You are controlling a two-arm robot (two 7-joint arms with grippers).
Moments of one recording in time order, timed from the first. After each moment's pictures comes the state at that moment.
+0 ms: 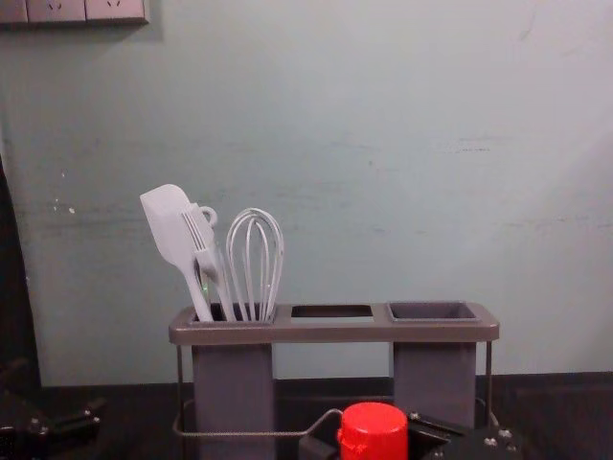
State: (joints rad) left arm -0.20 0.60 0.45 -1.41 -0.25 -0.12 0.03; right arm -0.14 0.38 -0.45 -1.83 0.19 -0.13 0.30
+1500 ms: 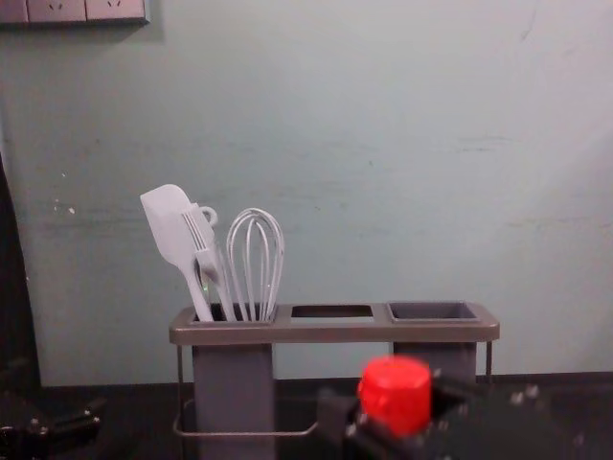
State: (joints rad) left arm -0.20 0.60 0.45 -1.41 -0.25 -0.12 0.03; right arm -0.18 0.38 -0.41 -1.89 0.18 -0.12 0.30
